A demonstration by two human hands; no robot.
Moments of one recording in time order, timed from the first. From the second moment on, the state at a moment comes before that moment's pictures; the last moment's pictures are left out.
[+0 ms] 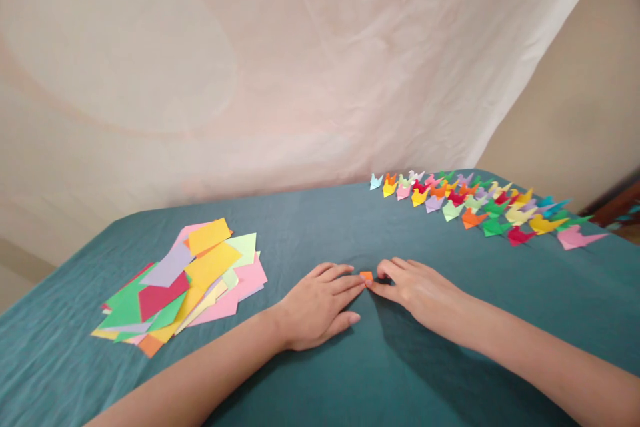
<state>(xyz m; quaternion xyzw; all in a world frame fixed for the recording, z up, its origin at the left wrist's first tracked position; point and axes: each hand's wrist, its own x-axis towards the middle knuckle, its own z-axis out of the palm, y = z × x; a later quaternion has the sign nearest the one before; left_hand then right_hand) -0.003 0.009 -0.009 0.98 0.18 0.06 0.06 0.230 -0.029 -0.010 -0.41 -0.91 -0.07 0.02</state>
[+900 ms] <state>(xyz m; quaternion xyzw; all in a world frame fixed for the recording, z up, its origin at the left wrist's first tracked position) 0.011 -0.020 0.002 0.95 0.28 0.08 -0.05 0.226 -0.038 -0.009 -0.44 -0.89 -0.07 0.04</state>
